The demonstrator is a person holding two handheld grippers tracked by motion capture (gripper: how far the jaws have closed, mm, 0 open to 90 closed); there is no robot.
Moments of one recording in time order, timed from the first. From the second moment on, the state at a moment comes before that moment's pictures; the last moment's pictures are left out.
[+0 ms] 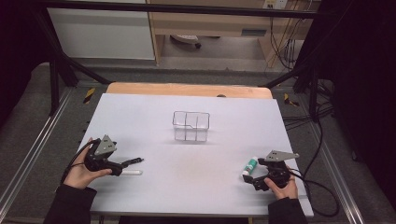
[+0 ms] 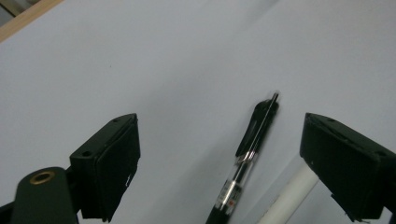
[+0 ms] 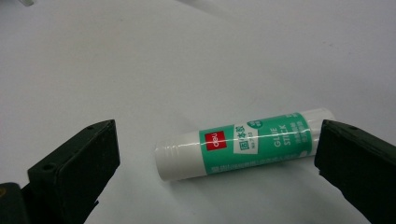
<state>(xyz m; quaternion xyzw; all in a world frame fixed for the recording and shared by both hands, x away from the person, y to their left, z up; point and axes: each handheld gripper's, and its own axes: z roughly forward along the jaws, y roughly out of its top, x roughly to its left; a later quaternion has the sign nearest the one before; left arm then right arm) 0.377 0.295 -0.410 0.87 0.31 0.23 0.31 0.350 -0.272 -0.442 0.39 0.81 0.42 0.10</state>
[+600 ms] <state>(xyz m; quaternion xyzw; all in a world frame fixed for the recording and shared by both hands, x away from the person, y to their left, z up) 0.386 0.327 -0.427 0.88 0.32 0.19 0.31 0.348 -0.272 -0.442 0.39 0.81 0.42 0.10</state>
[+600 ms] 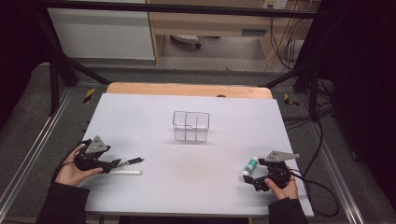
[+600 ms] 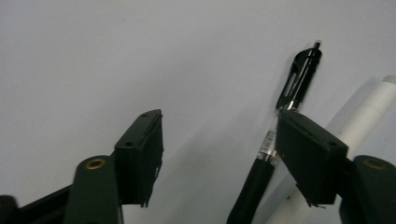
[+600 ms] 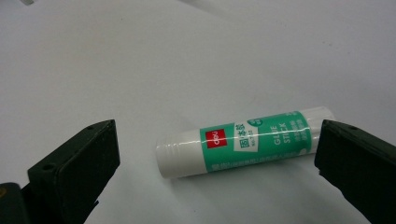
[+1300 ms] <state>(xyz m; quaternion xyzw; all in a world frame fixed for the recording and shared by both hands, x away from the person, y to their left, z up) 0.387 0.332 -0.430 0.91 0.28 0.13 0.27 0.349 -0.271 -0.442 0.39 0.81 0.42 0.10</state>
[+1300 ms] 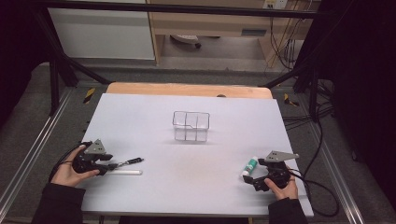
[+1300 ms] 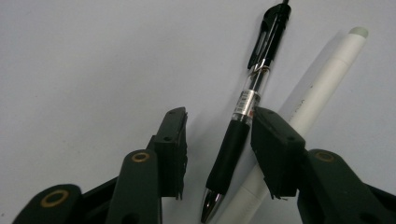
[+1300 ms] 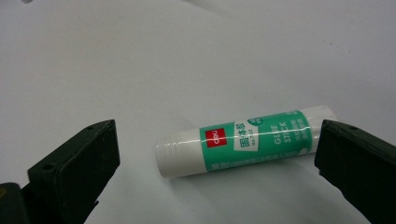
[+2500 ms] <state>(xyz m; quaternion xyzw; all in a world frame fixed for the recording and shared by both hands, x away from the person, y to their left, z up) 0.395 0.331 -0.435 0.91 0.29 0.10 0.29 0.349 -0.272 -0.442 0.39 0.82 0.42 0.10</state>
